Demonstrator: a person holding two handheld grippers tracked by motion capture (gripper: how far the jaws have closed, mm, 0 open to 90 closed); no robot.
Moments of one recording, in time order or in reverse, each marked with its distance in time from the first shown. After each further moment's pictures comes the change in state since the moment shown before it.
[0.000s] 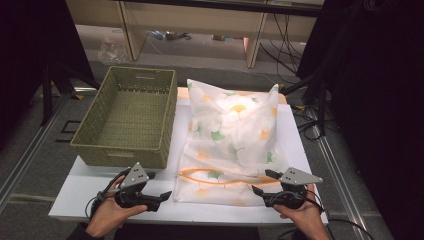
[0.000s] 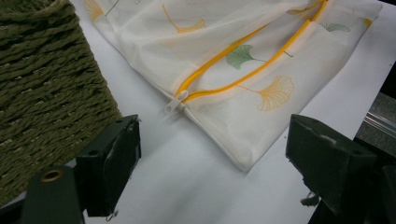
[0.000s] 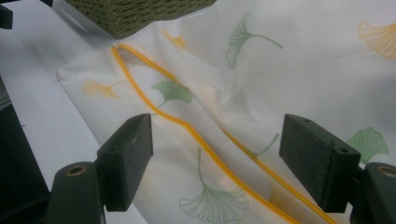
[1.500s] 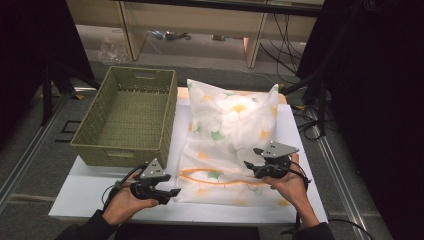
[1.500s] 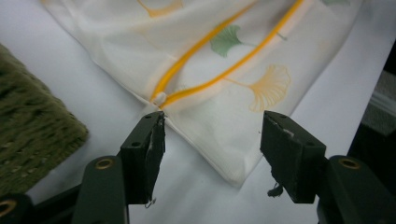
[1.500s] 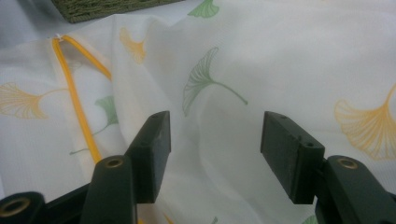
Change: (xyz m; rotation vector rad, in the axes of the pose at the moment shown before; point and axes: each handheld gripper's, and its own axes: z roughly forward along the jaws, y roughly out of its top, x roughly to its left) left arm 0.000 0.018 0.030 0.120 -0.065 0.041; right arm -0.030 0.053 0.047 0.105 -0.060 -0.184
